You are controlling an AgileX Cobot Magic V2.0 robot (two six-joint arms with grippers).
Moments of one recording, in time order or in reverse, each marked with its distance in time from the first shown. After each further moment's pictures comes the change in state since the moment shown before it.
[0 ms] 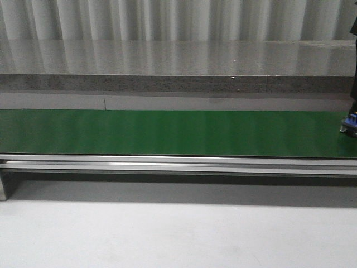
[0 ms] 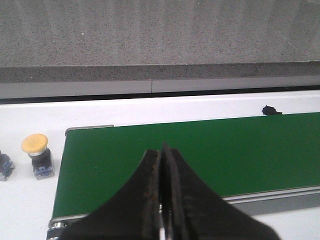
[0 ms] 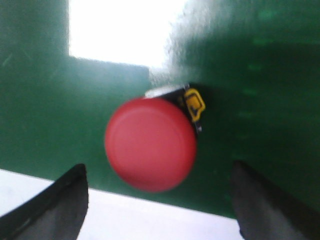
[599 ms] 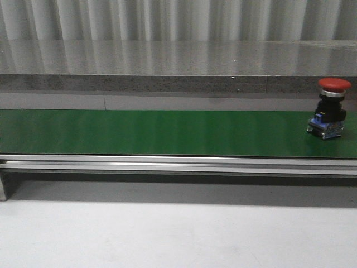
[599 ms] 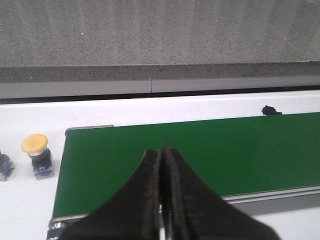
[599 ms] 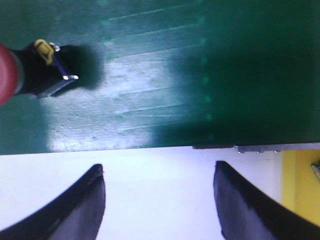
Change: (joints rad) left arm 0.000 0.000 0.000 0.000 0.000 0.000; right arm -0.089 -0.199 0.116 -0.067 0.035 0.150
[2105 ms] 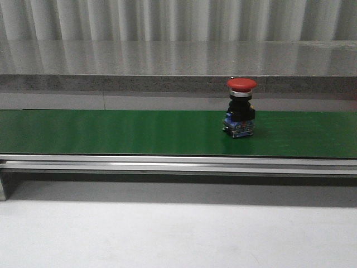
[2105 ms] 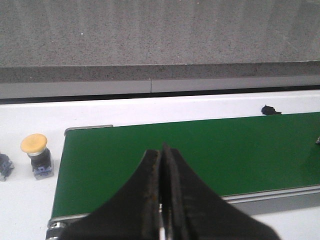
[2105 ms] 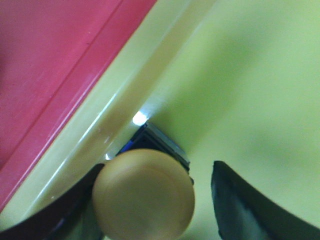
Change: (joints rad) left arm 0.000 0.000 0.000 0.000 0.000 0.000; right arm -0.511 0.290 0.131 -0.243 -0.500 0.465
